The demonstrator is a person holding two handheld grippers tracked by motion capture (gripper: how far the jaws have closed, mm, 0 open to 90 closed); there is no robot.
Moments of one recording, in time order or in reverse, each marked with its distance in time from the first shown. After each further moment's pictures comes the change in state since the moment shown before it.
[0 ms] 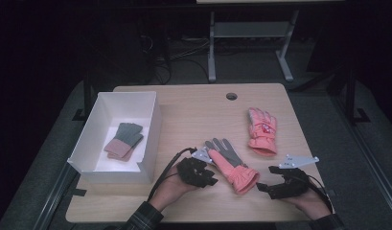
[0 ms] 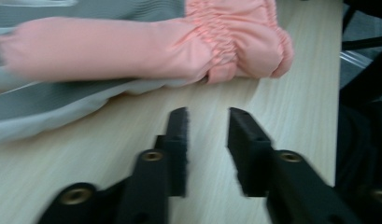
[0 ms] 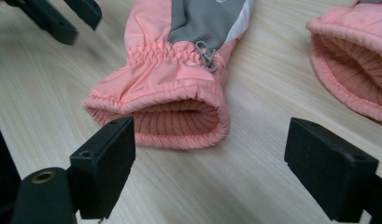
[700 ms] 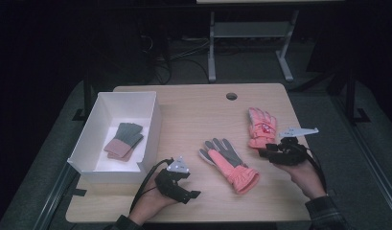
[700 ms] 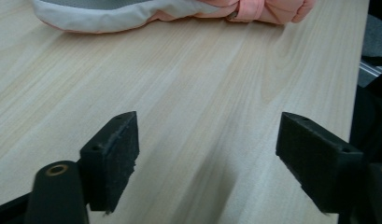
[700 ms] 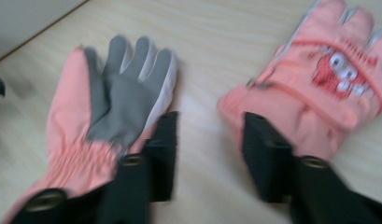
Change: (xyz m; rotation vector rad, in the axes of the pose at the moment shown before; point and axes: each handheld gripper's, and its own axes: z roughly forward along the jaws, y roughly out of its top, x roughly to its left) left arm -0.004 -0.057 -0.025 -0.068 0.104 -0.074; right arm -0.045 0.059 0.007 -0.038 -0.110 0.116
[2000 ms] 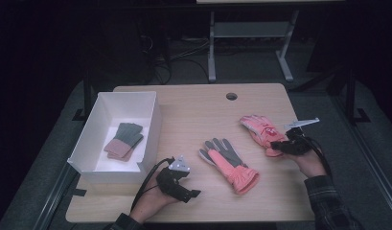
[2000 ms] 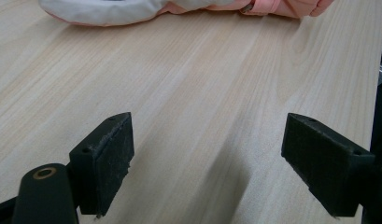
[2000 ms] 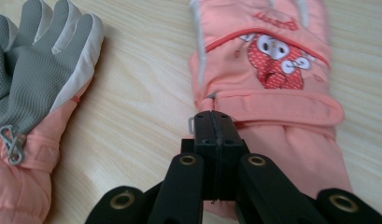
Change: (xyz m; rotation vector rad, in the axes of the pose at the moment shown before) left arm 0.006 0.000 0.006 0.019 0.004 -0.010; right arm -0.055 0.001 0.016 0.127 -0.047 0.035
